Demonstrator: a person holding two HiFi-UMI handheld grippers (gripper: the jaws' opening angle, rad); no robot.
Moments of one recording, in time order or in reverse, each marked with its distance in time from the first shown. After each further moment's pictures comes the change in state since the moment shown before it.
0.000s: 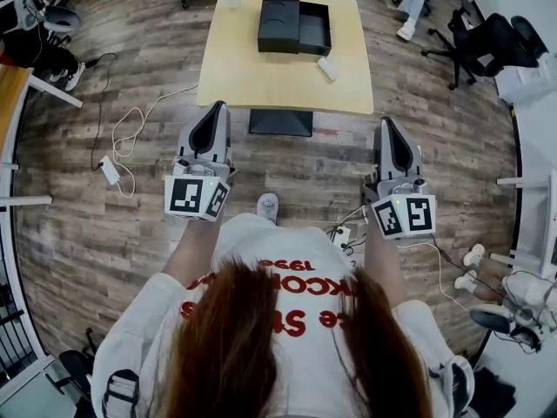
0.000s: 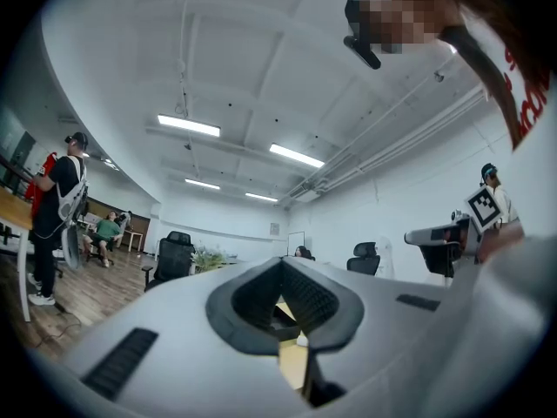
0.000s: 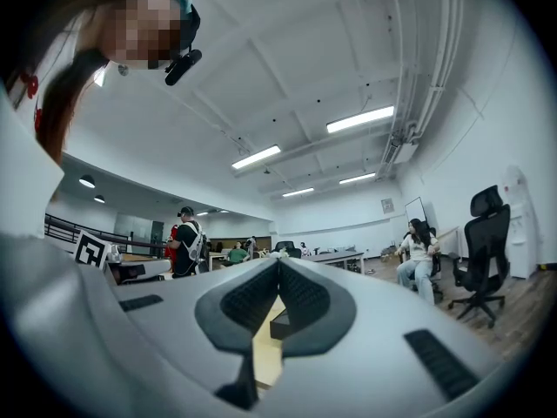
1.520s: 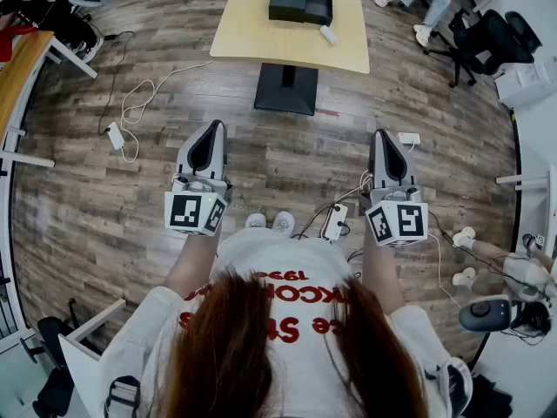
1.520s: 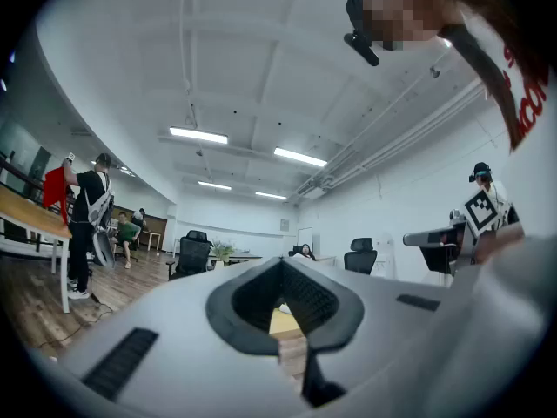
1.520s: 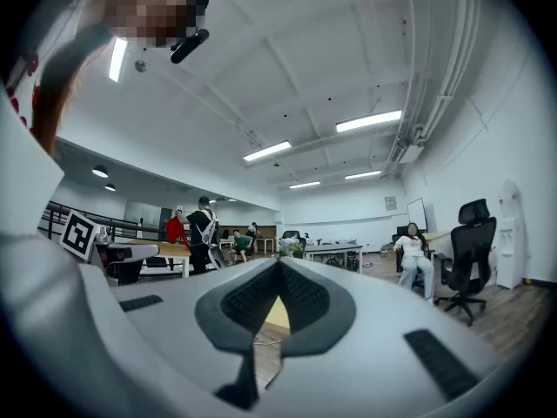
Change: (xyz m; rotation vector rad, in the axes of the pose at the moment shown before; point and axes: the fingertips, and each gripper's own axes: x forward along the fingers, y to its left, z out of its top) left arm -0.202 -0.097 0.018 0.017 0.028 0.093; right arm -0.182 0.061 -0.005 -0.060 0.075 0.021
